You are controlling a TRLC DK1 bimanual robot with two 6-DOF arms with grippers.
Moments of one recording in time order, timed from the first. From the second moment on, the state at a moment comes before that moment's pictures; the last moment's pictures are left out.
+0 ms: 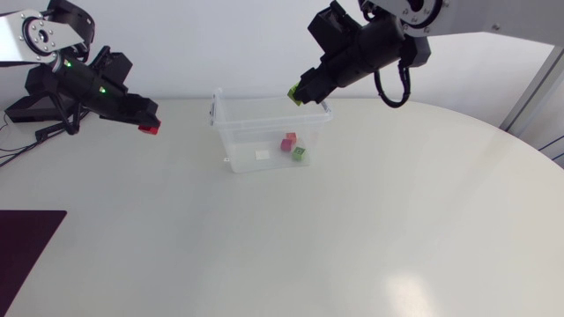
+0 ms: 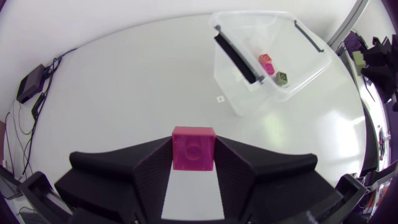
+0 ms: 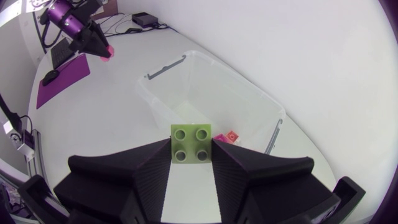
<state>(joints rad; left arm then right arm) 0.04 1.75 1.51 -0.78 0.23 0.26 0.43 1.81 1.68 -0.61 -0.25 -0.36</state>
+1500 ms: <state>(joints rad) -0.25 2.08 1.88 -0.52 0.28 0.05 0.30 1.73 1.51 -0.45 -0.12 -0.27</state>
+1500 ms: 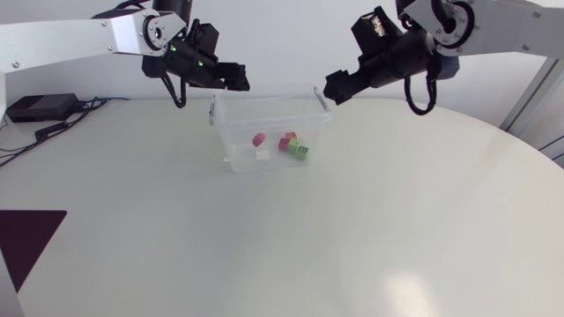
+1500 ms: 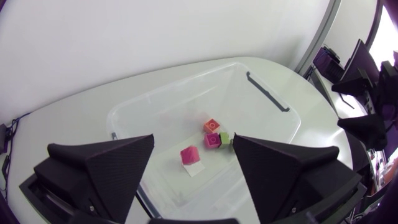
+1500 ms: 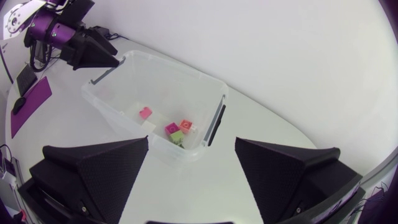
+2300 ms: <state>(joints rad) -0.18 1.65 1.49 -0.56 -0.07 0.13 0.08 1.16 0.93 -0.24 -0.05 -0.30</state>
